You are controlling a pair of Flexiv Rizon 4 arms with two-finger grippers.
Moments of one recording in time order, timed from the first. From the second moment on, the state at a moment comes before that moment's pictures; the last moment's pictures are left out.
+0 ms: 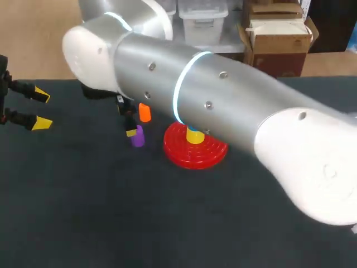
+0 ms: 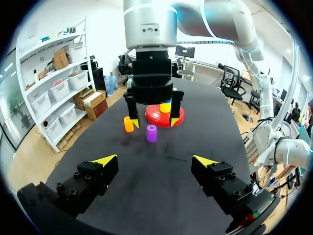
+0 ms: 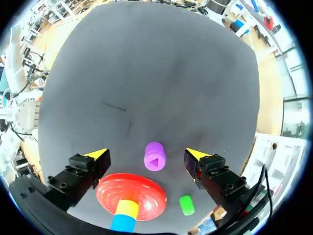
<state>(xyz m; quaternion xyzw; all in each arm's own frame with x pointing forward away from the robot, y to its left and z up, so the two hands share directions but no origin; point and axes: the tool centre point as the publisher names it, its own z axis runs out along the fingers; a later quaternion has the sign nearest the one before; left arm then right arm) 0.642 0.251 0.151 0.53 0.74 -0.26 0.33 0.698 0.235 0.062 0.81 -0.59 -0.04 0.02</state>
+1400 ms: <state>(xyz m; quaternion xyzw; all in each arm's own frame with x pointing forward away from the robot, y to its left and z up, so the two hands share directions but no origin) 0.642 0.251 0.151 0.53 0.74 -0.26 0.33 0.715 0.218 0.022 0.77 -0.64 -0.03 0.01</state>
